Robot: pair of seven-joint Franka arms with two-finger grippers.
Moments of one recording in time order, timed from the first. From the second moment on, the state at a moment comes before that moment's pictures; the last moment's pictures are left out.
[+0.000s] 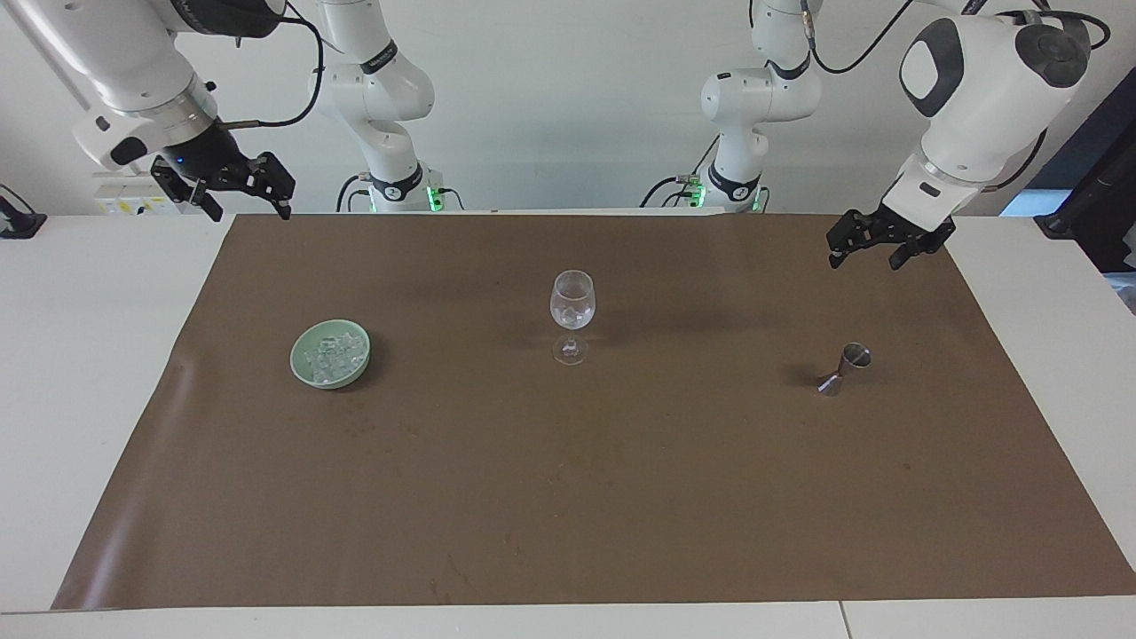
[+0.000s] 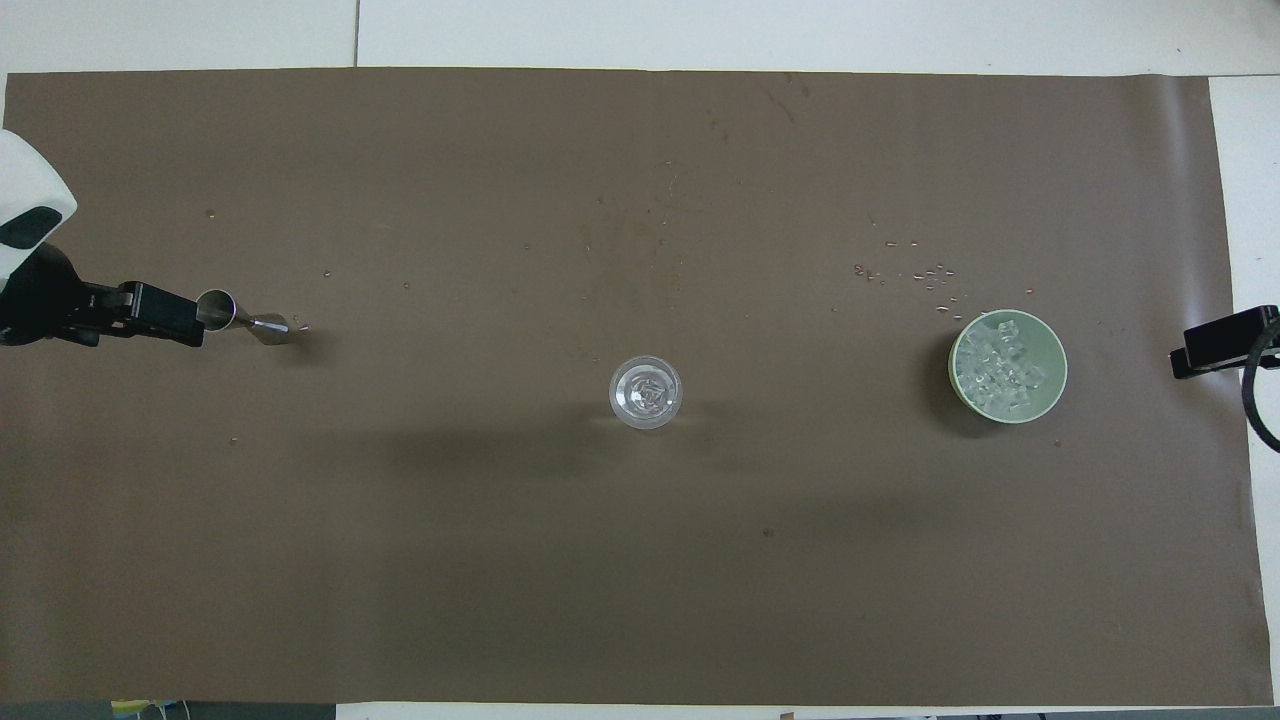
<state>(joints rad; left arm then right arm) -0.03 -0.03 -0.04 -1.73 -0.04 1.62 0.04 -0.05 -0.08 -0.04 -1.62 -0.02 1.42 -0.08</state>
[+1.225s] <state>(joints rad) -0.03 -0.03 -0.04 -1.73 -0.04 1.62 0.04 -0.06 -0.06 -0.04 -1.61 -0.02 1.41 -0.08</state>
